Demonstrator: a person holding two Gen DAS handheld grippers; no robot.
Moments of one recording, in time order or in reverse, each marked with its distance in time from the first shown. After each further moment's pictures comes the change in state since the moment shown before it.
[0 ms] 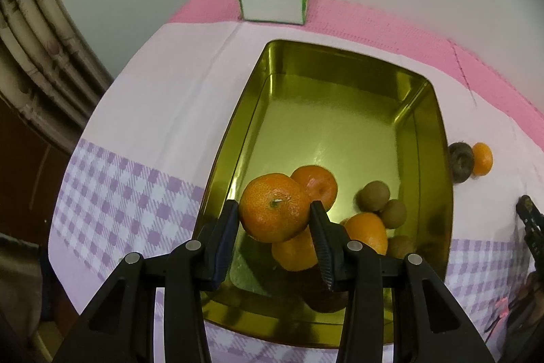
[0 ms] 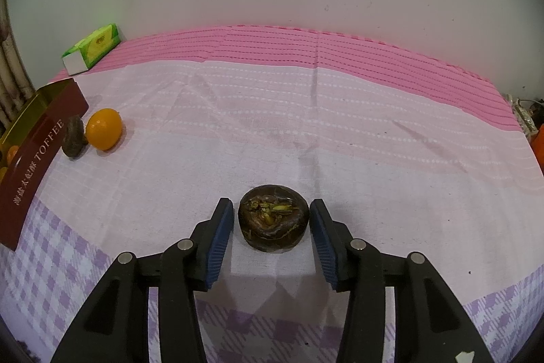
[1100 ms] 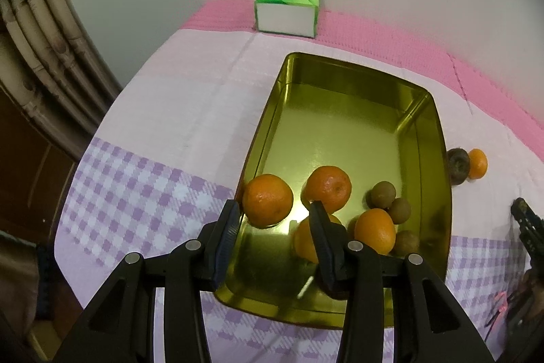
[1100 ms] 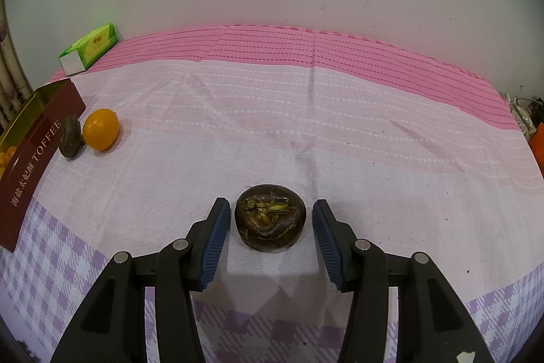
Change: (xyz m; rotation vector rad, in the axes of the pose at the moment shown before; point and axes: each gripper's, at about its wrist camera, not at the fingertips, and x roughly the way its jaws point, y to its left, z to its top) left arm -0.020 0.020 -0.004 -0.018 -0.051 -0.012; right arm 0.004 -0.003 0.002 -0.004 0.002 -0.004
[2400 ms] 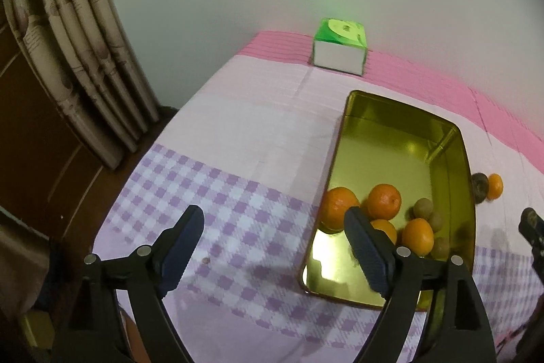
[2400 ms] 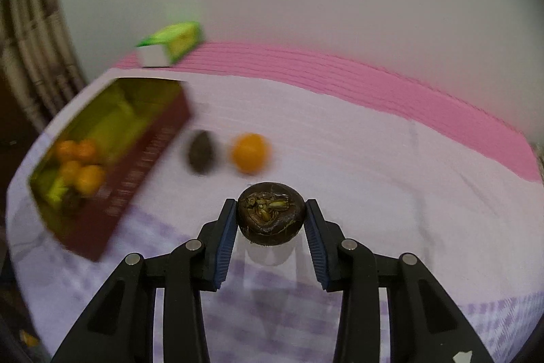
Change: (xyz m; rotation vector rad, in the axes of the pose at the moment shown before) left arm -0.037 0.055 -0.014 -0.077 -0.137 0.097; right arm -0.060 0.124 0.025 -0.163 -0.026 0.164
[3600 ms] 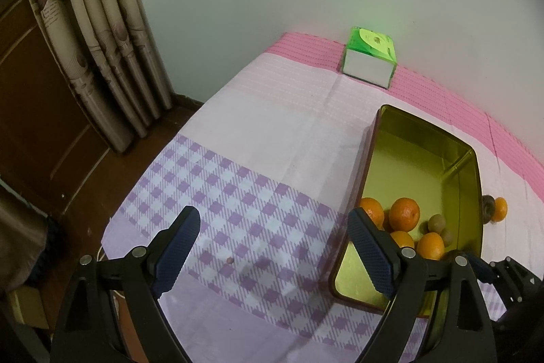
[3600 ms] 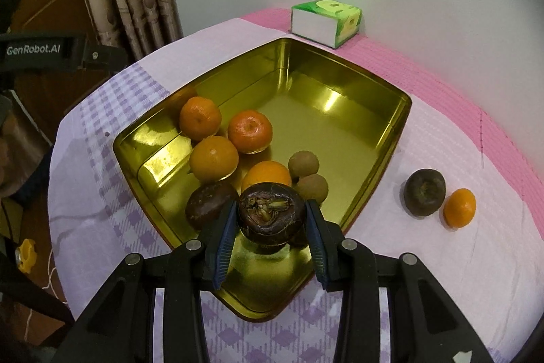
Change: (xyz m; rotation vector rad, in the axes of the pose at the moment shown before) left arm -0.002 0.031 0.001 -0.103 0.007 0.023; right arm 0.036 0.176 0.007 -0.310 0.084 0.214
